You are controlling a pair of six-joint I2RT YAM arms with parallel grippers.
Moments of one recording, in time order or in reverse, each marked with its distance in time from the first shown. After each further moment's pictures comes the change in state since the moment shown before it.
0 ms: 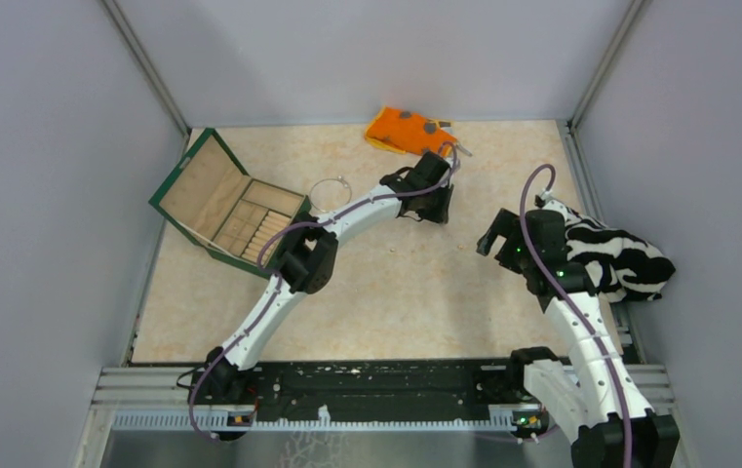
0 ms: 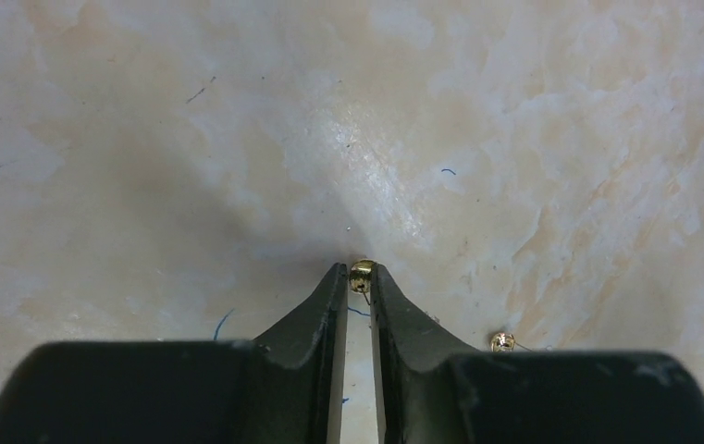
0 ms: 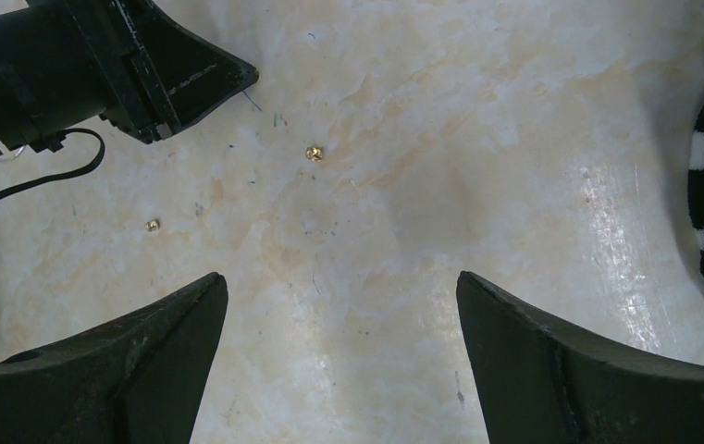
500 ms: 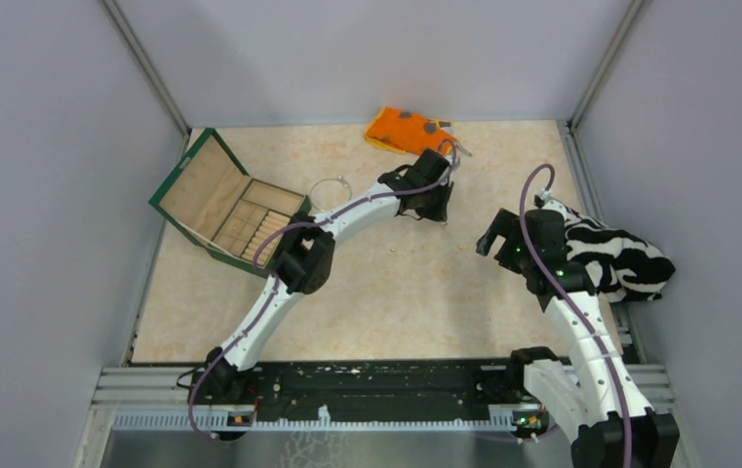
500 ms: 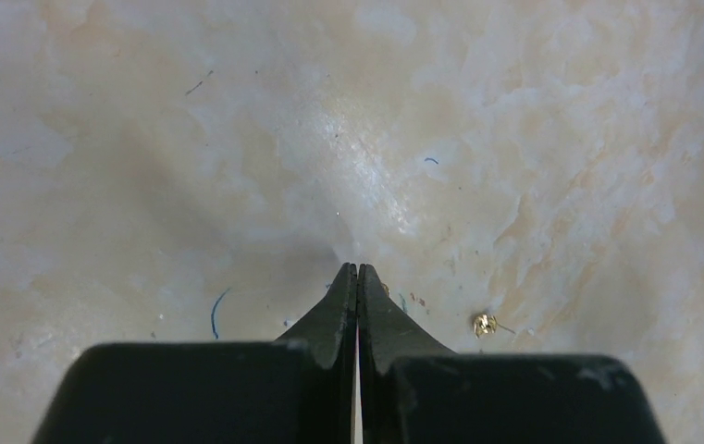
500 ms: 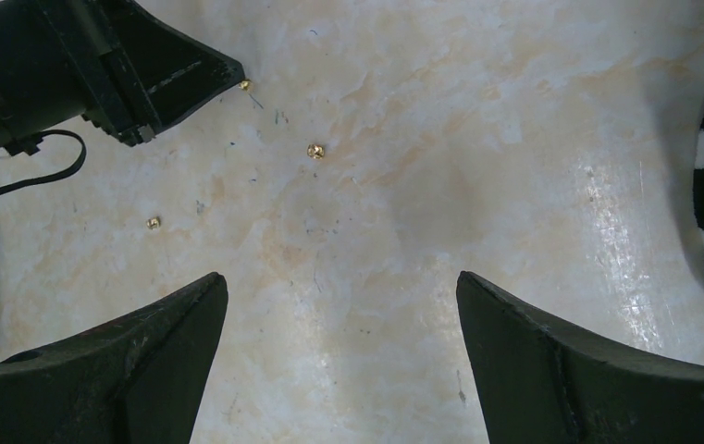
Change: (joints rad) left arm 0.000 -0.018 -0.005 -0.008 0.000 -0.001; right arm 0.000 0.008 0.000 0.001 -0.008 0.000
